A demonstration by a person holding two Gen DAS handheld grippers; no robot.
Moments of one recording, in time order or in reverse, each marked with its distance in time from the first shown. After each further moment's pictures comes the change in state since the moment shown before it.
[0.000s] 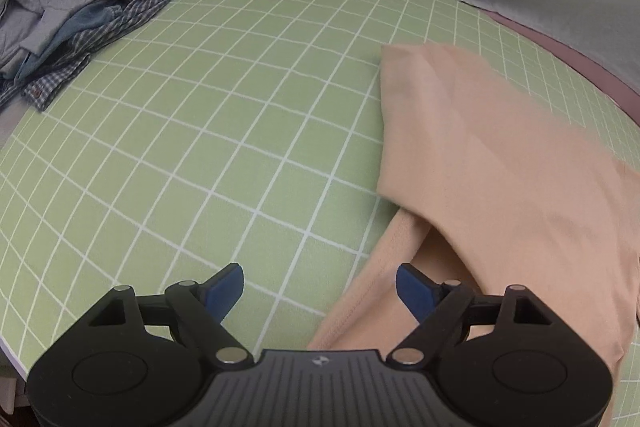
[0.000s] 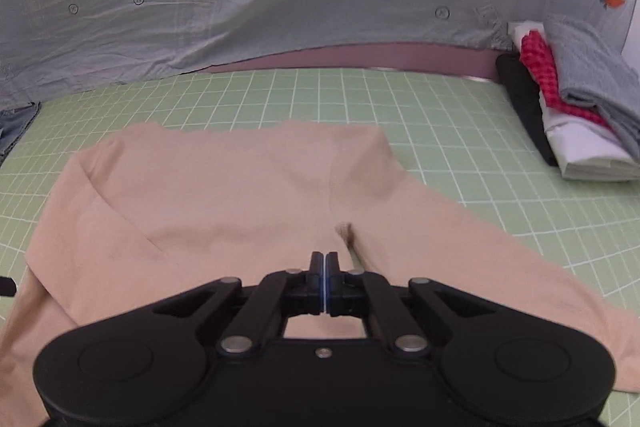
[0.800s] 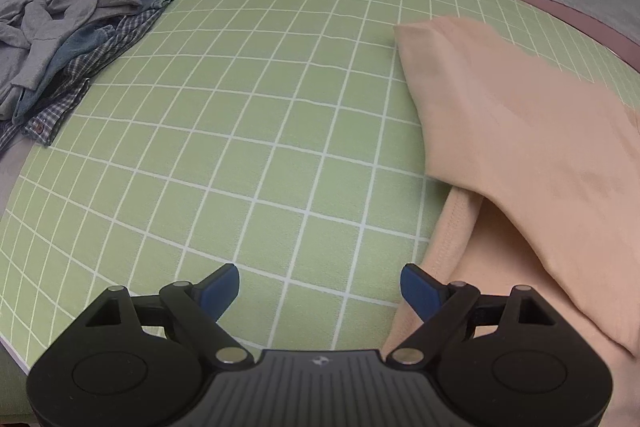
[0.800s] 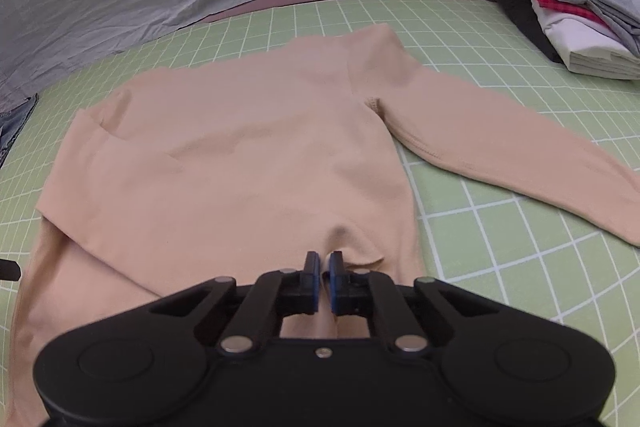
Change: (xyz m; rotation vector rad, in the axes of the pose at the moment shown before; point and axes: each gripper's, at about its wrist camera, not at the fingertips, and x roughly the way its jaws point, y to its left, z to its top) left arm 0.002 0.037 0.012 0.145 0.008 0.021; right arm -0.006 0.032 -0.061 0.099 0.074 0.001
